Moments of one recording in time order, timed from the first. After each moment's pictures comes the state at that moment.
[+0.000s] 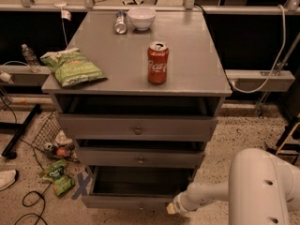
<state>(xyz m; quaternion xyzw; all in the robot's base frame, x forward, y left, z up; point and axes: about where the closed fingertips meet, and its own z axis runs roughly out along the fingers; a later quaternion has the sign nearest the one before) 0.464 -0.106 0.170 -0.19 0.95 0.22 0.07</state>
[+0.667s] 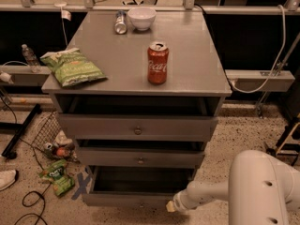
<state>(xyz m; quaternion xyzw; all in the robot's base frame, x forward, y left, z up) 0.473 -0.107 0.164 -0.19 0.95 0.22 0.07</state>
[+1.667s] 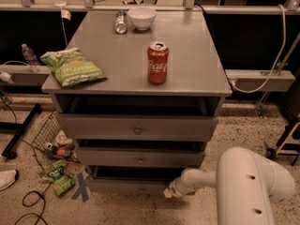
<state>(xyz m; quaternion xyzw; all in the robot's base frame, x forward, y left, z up) 0.544 -0.096 0.158 -0.25 0.94 0.19 0.11</state>
